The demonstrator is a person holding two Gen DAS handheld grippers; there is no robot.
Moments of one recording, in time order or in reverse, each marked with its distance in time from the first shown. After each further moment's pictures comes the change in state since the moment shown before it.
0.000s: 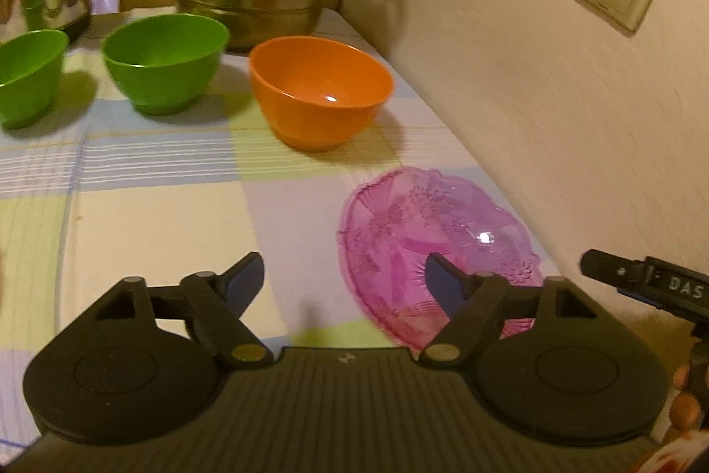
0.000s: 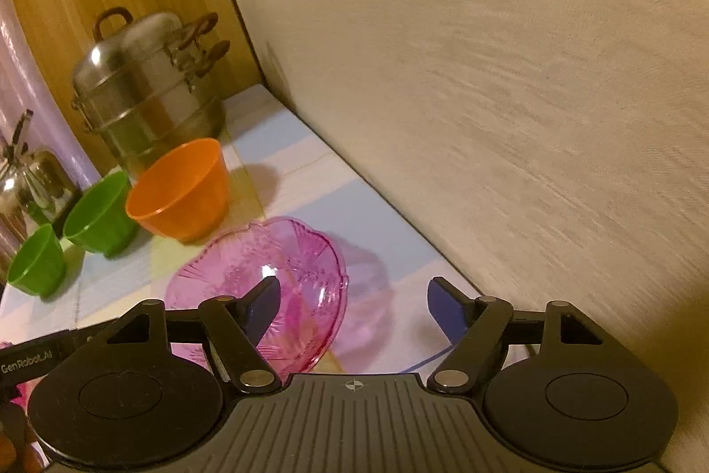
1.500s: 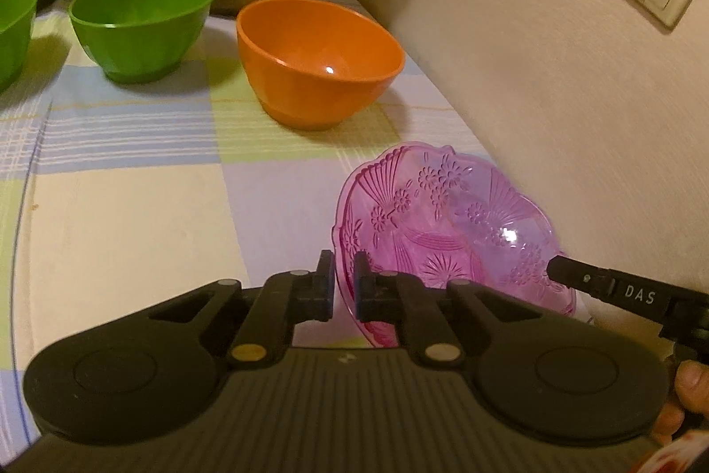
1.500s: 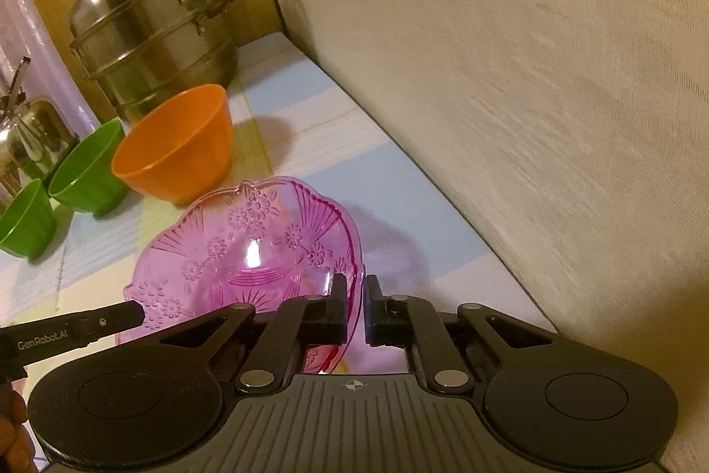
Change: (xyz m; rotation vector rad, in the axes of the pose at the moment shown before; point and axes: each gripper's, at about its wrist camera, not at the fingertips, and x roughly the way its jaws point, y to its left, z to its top) left arm 0.040 0.013 0.011 -0.050 0.064 -0.037; right arm 0.063 0.015 0.010 -0.070 0.117 0.032
